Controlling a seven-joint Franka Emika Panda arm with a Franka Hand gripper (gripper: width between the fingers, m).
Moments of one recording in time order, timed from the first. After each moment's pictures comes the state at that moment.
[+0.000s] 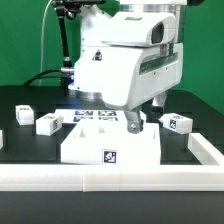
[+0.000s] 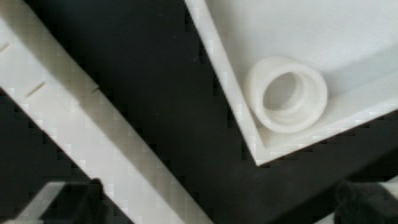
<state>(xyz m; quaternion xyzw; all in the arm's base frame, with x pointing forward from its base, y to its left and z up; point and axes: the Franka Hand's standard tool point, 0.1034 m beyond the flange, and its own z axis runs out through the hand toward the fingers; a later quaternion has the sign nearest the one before) 0.611 0.039 0.079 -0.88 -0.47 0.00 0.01</state>
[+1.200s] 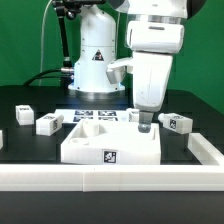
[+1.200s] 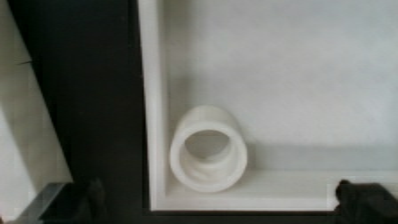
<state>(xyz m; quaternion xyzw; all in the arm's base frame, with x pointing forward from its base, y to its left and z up) 0.564 0.044 0.063 -0.77 -0.64 0.00 -0.02</state>
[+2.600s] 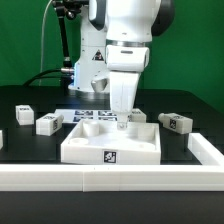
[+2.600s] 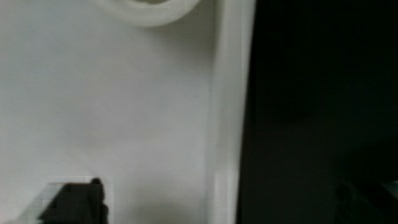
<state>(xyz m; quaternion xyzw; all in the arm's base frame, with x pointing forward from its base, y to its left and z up) 0.427 0.030 0.019 -0.77 -0.64 0.00 0.00</state>
